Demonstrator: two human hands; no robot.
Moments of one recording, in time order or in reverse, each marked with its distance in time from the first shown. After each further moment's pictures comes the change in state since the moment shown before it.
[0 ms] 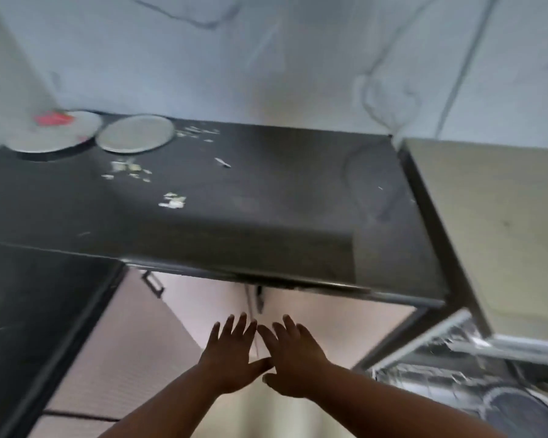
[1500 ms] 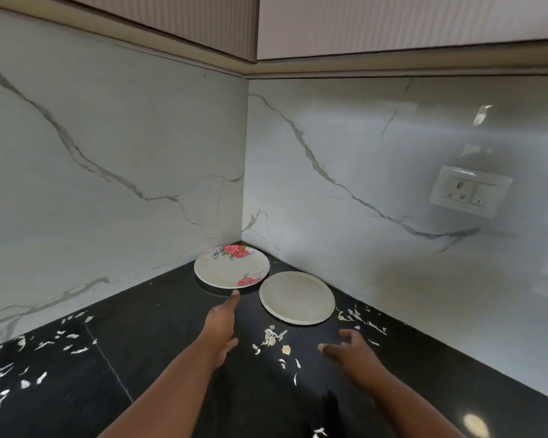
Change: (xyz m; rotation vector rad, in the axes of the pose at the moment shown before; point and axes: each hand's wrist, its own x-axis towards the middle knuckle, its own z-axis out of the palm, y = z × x) left_hand 0.072 -0.350 -0.329 -1.912 0.950 -0.623; right_hand 0.366 -0.070 -0.332 0.933 0.199 0.108
